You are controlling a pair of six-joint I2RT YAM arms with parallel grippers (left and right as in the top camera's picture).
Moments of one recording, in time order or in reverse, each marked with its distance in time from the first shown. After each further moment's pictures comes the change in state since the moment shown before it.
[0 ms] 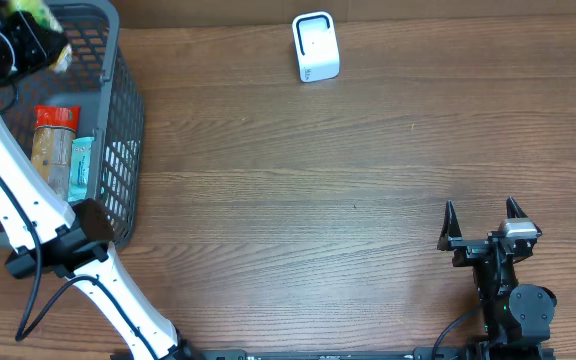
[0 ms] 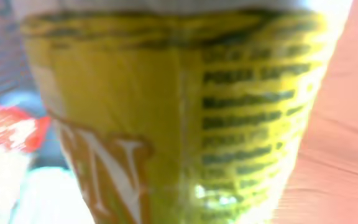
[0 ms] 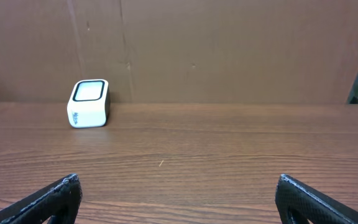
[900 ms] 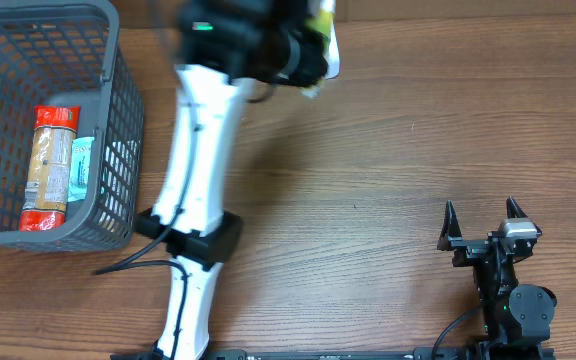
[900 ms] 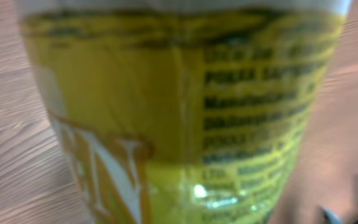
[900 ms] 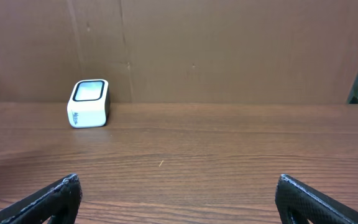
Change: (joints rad) left arm -0.899 -0.004 -0.128 -0.001 -0.296 -0.193; right arm 0.000 0.000 0.000 0.000 0.000 -0.001
